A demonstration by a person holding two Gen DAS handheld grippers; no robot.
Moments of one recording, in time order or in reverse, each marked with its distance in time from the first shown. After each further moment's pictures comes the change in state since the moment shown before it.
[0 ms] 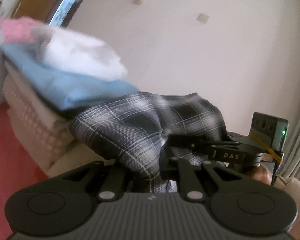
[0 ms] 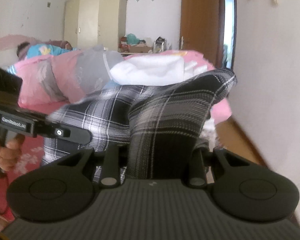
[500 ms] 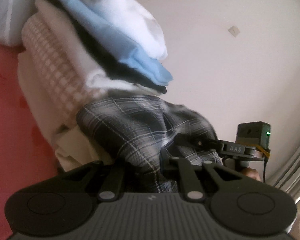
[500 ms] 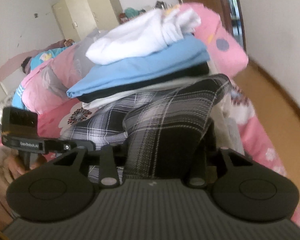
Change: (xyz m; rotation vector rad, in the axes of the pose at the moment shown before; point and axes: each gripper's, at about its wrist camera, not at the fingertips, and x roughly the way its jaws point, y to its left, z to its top) left arm 0.019 0.061 -0.024 -0.282 0.046 -0.049; right arm 0.057 -0.066 -0.012 0.293 0.220 0.175
